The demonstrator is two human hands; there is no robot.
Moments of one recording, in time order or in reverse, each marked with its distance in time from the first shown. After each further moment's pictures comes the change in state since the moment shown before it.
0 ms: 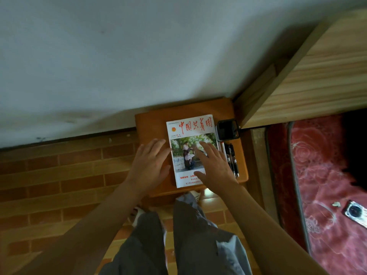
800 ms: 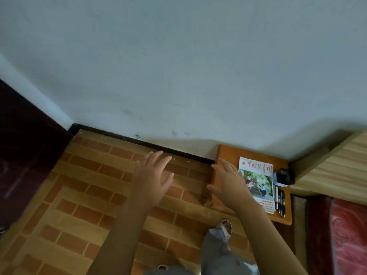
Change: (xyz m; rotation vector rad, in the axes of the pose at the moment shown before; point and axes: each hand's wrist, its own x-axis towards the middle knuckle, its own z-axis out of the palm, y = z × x) left_hand -0.432 -0.092 -0.158 -0.223 0.505 -0.493; right_hand -0.216 -0.332 -0.049 -0.149 0.113 -0.306
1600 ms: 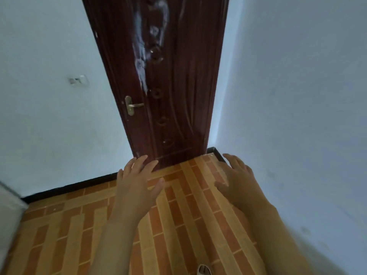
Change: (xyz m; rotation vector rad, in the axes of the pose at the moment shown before) left_hand -0.377 -0.235 -0.248 0.149 0.669 -0.956; right_hand -0.102 -0.518 -0.002 -0.174 0.002 -1.021
